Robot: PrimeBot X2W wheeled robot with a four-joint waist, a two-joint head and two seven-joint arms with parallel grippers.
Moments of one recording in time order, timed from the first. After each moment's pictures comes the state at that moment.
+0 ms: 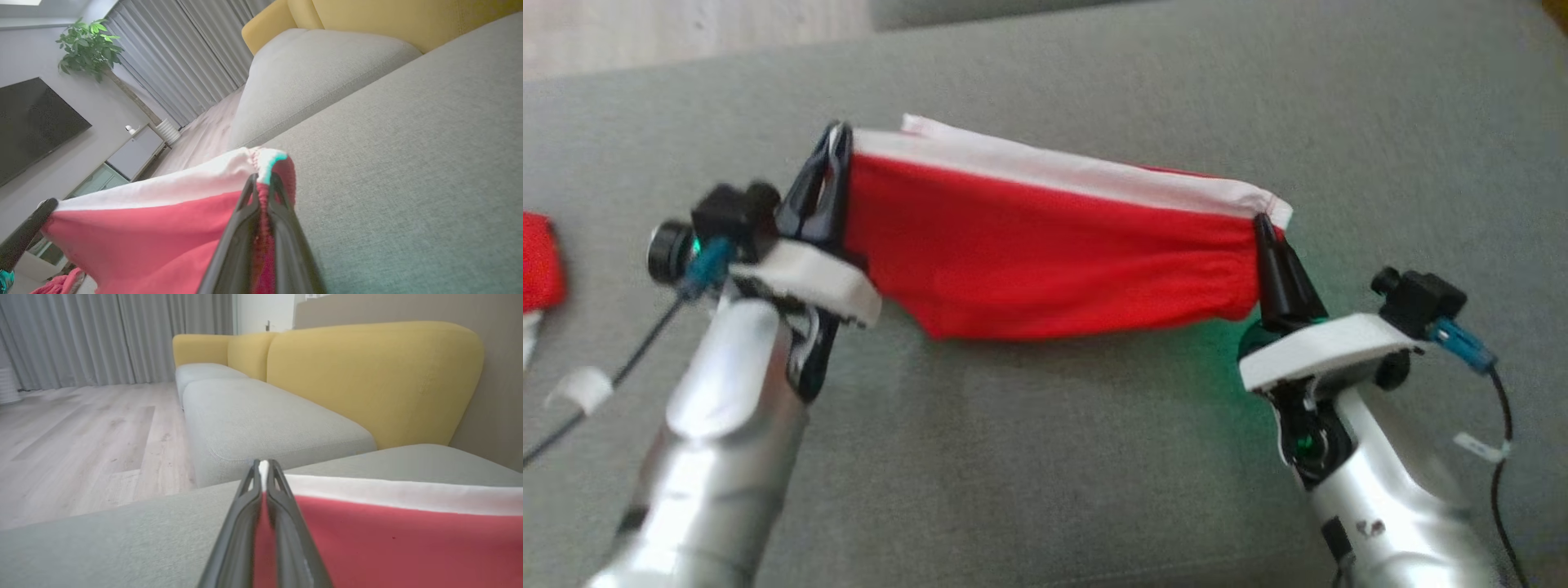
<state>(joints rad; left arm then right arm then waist) -0.67 0.14 -0.30 0.69 -0.28 -0.13 -0.21 -0.41 -0.07 0.32 0.56 0.72 0.13 -0.26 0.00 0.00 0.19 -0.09</state>
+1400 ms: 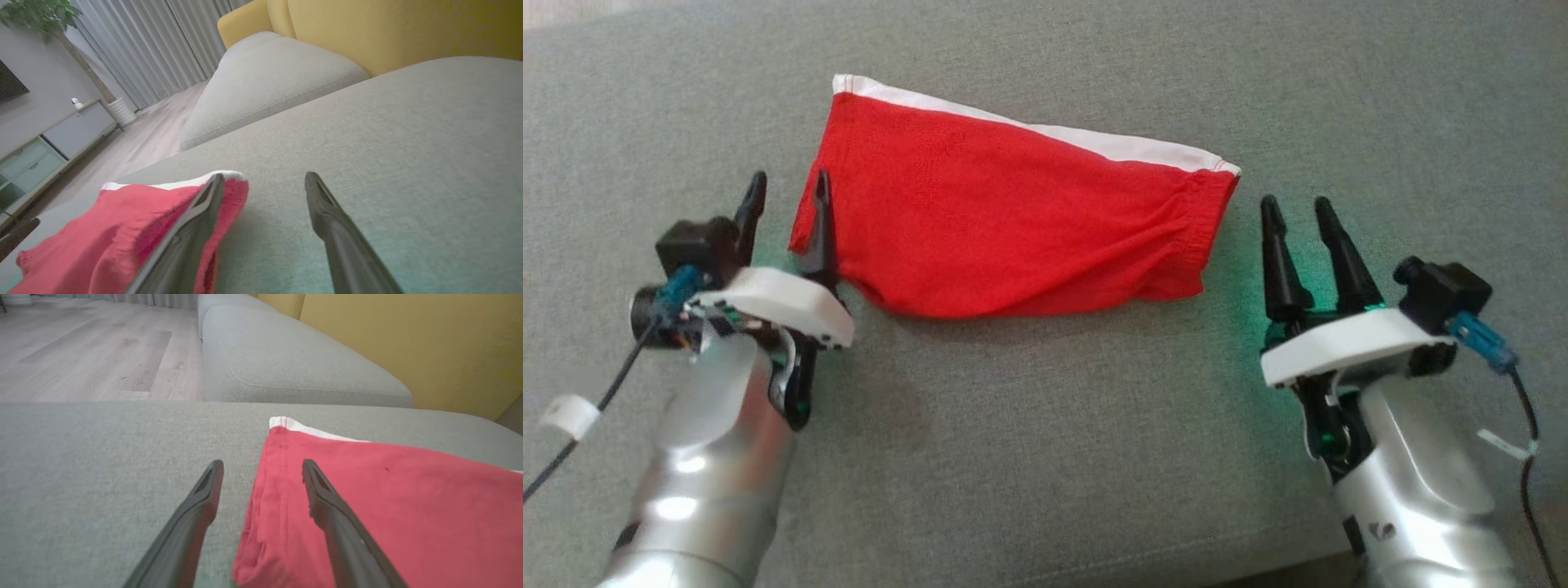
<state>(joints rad) -0.71 0.15 -0.31 0.91 -0.43 -0.09 -0.25 -0.41 -0.06 0.23 0.53 0.50 0.13 -0.26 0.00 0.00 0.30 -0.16</state>
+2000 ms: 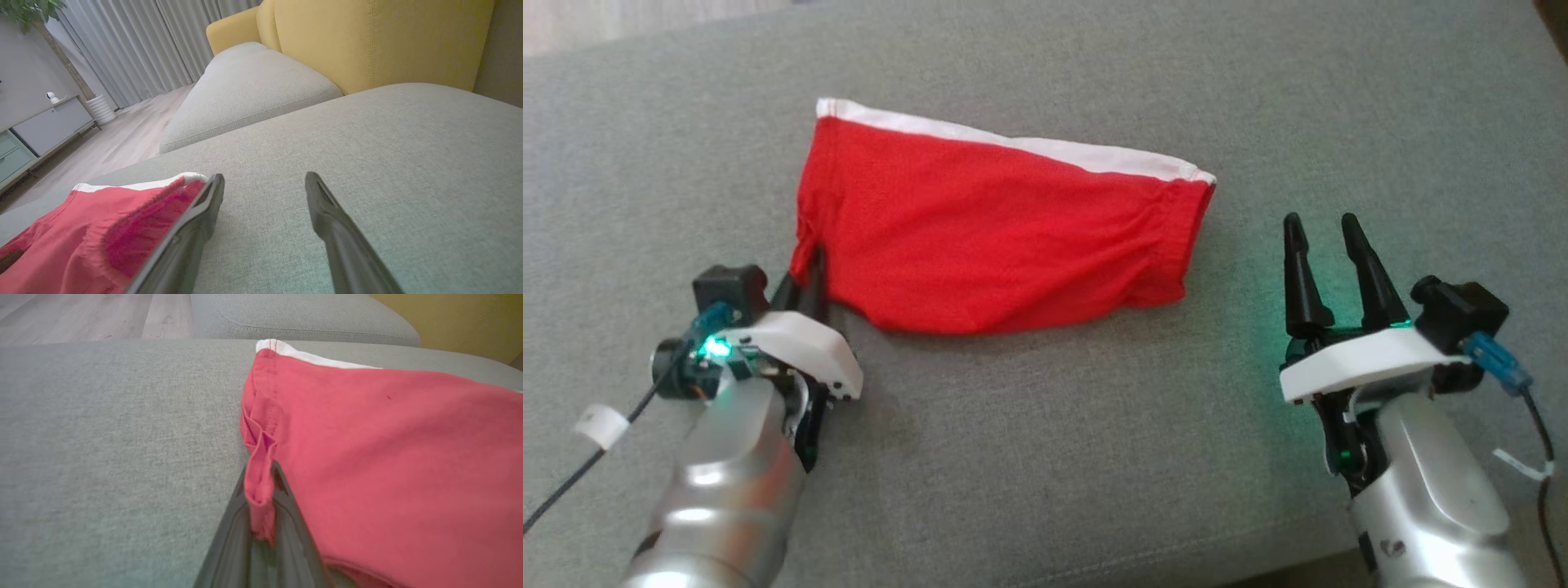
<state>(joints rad) -0.73 0.11 -0.34 1.16 -0.41 -0.12 -0.26 -0.35 -0.06 0.14 0.50 0.37 0.13 -0.26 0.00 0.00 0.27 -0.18</state>
